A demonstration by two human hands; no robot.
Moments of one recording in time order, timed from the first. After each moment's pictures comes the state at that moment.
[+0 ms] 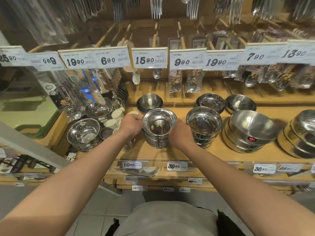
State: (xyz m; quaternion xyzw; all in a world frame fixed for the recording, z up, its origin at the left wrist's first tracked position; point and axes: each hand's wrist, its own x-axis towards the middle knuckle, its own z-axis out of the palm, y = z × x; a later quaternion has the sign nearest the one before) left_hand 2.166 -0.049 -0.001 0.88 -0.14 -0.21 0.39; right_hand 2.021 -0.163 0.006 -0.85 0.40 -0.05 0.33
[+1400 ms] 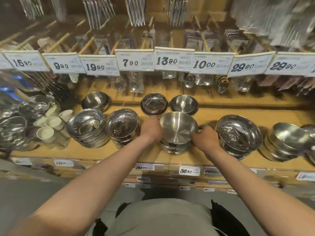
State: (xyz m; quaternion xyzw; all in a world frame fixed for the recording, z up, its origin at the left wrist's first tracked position) left_hand 1.934 -0.315 0.014 0.92 -0.26 -0.20 0.22; right_hand 1.796 -0.444 -0.013 -0.78 0.48 -0.06 0.40
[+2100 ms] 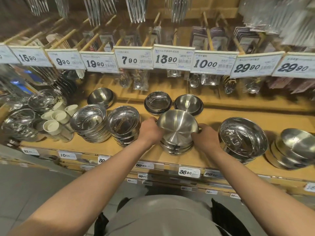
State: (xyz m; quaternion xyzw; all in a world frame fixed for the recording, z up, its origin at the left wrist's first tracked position) left_hand 1.929 -0.311 0.000 0.91 -0.16 -0.21 0.33; right_hand 1.803 -0.460 -0.026 -0.82 0.41 -0.06 0.39
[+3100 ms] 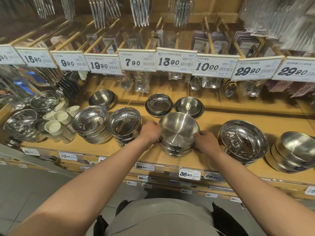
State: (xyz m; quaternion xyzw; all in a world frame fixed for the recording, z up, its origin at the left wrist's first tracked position) left_hand 1.941 -0.311 -0.013 0.85 -0.08 -0.31 0.43; right_hand 1.798 -0.456 -0.021 -0.71 0.46 -0.02 0.53
